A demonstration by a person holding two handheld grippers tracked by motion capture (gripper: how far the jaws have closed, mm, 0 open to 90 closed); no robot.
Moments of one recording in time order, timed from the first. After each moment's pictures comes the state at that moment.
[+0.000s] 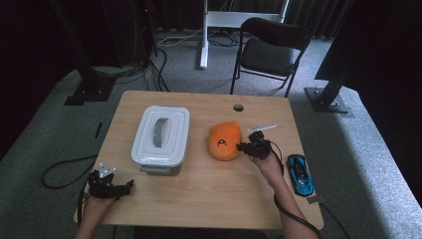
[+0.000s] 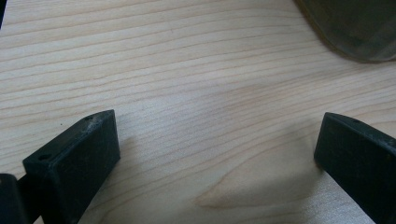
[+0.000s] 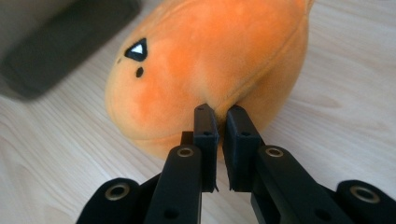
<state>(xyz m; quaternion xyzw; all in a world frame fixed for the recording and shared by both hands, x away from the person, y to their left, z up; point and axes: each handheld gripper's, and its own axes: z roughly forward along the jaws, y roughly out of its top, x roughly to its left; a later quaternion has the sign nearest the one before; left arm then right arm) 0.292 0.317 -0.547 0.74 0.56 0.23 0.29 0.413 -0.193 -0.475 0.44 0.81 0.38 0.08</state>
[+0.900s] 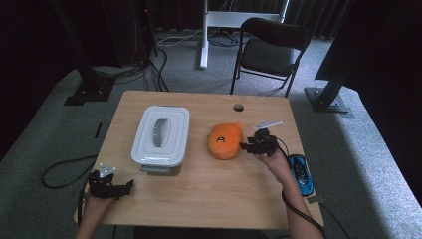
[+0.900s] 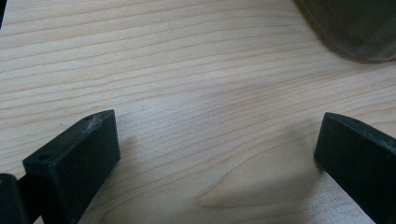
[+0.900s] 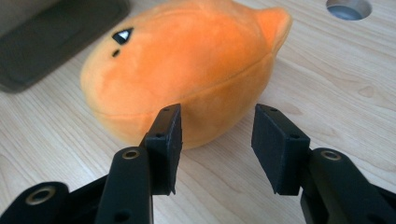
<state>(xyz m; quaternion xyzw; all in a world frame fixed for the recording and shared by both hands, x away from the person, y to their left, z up) 0.292 0.317 -0.547 0.74 0.56 0.23 0.29 0.420 -0.211 -0.466 0.41 0.83 0.36 0.12</state>
